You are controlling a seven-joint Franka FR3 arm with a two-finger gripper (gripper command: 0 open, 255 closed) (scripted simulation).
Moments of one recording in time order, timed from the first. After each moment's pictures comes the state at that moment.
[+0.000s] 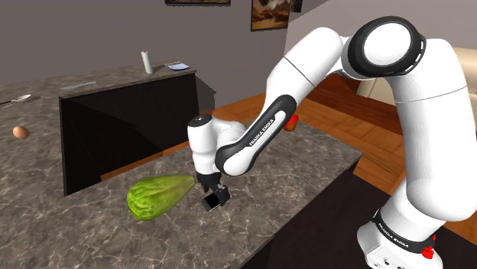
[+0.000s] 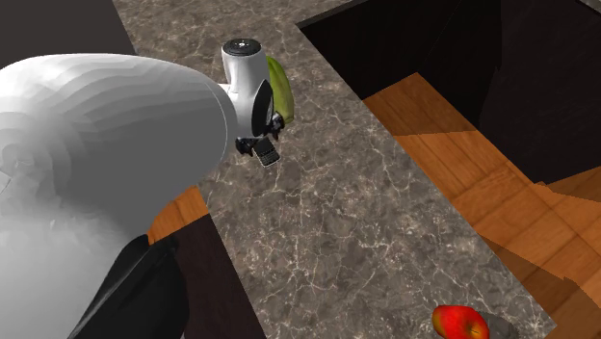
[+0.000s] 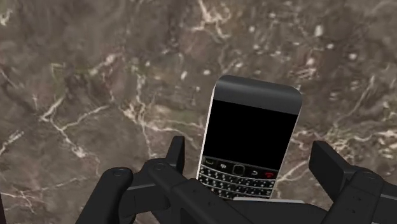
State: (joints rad) arm 0.02 0.60 0.63 -2.01 -0.51 2.39 2.39
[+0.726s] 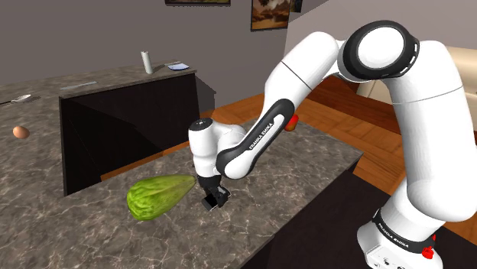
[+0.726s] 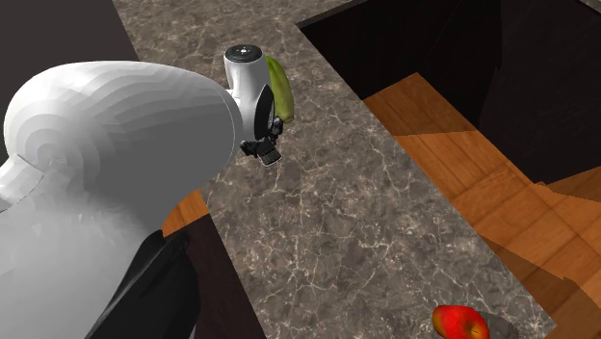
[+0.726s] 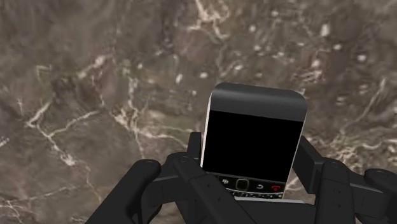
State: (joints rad) arm 0.03 0.63 0.61 -2.01 -0.53 2.41 2.40
